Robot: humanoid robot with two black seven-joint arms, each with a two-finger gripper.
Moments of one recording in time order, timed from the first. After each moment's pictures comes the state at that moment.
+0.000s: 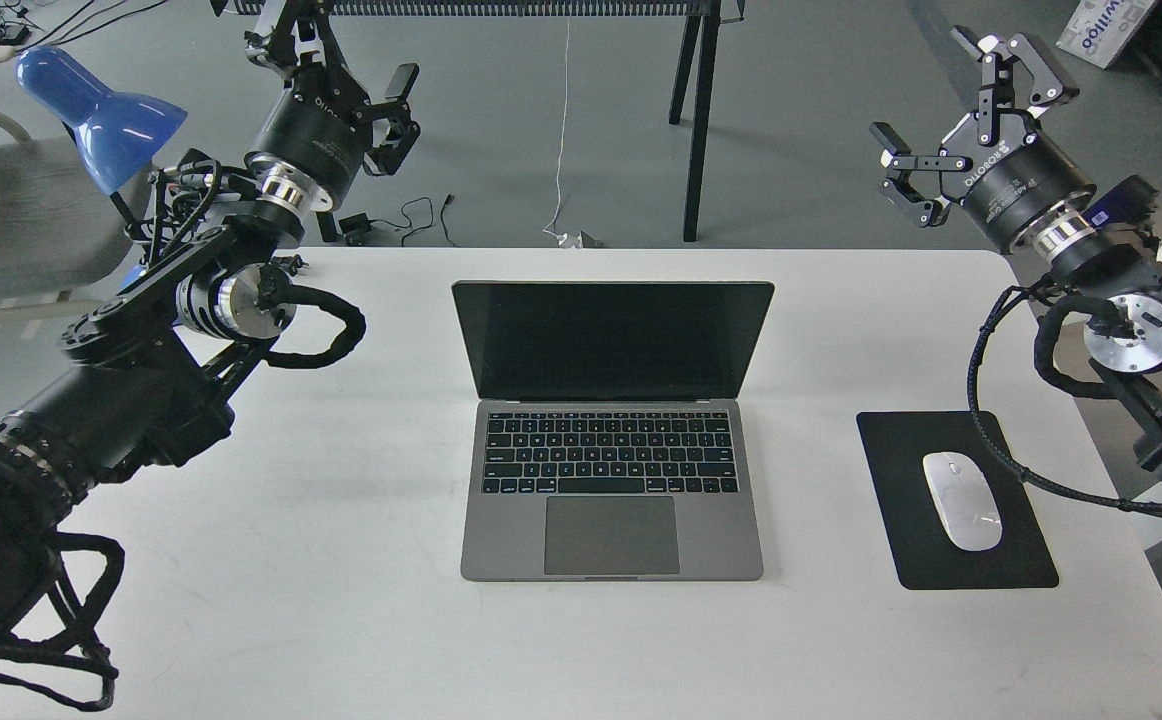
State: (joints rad) left arm -0.93 0.23 -0.69 -0.72 0.16 -0.23 -0.49; right arm 0.82 -0.50 0.69 0.80 -0.07 0.49 0.28
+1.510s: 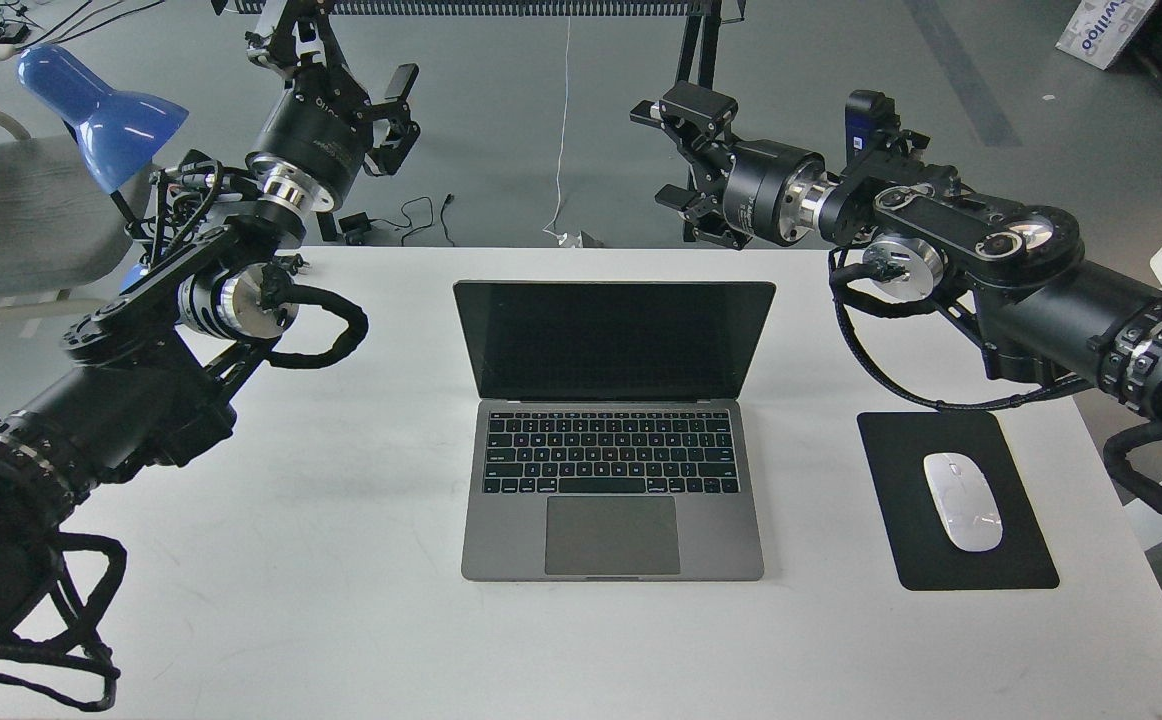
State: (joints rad) left arm -0.93 0.23 -0.69 -0.72 0.16 -0.22 -0.49; right arm 1.28 -0.16 -0.10 0.58 -0.19 0.36 0.24
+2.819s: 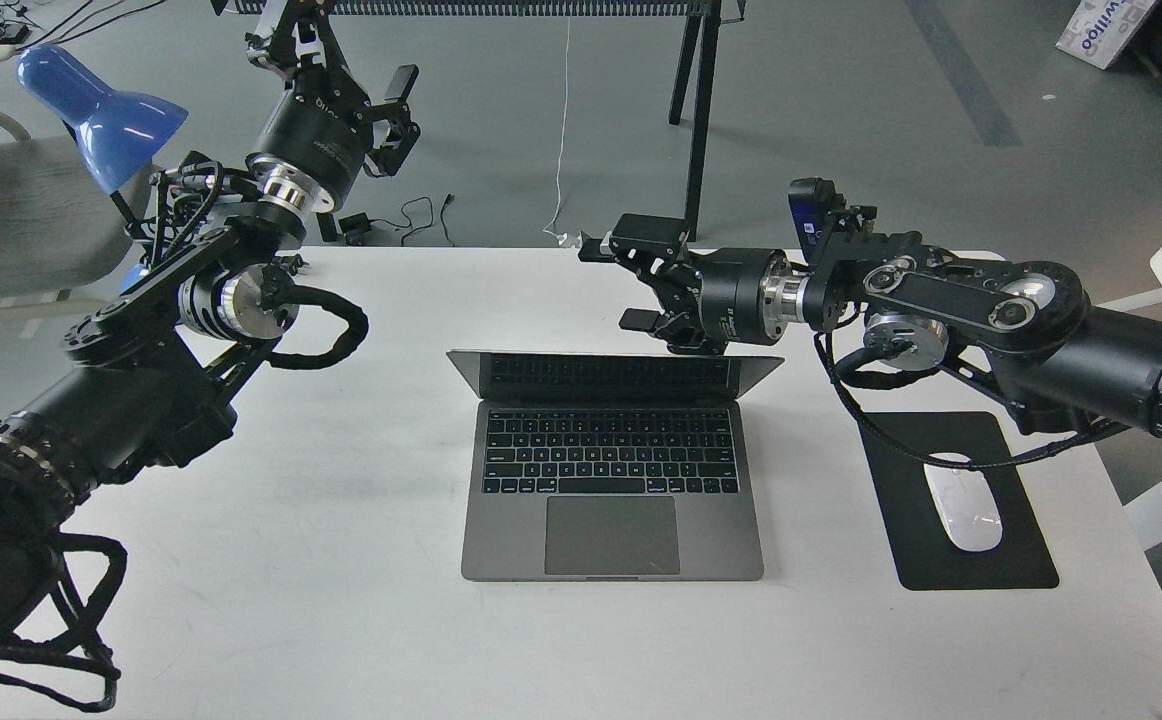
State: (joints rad) left arm -0.92 0.23 -0.69 -0.72 0.15 -0.22 -0.49; right arm 1.23 -0.29 -0.18 0.91 -0.25 0.42 0.23
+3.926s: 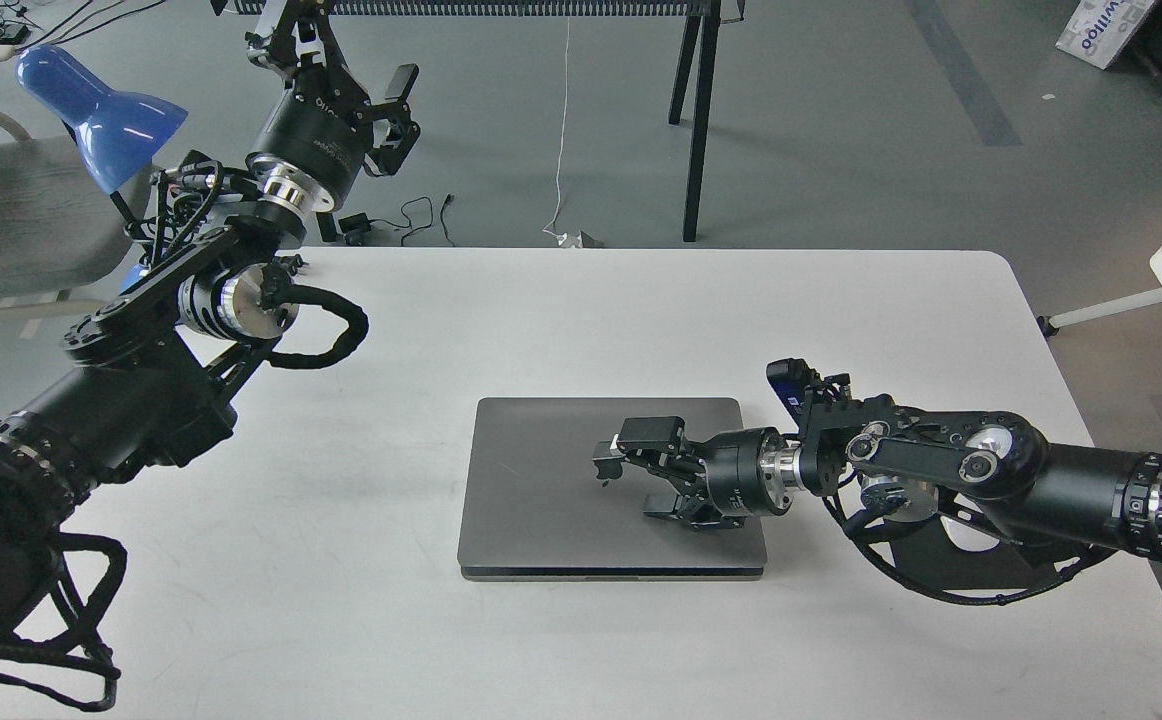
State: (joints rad) left arm -0.93 0.23 -0.69 -0.72 0.15 -0.22 -0.49; right arm 1.01 -0.26 -0.27 0.96 -0.38 0.40 0.23
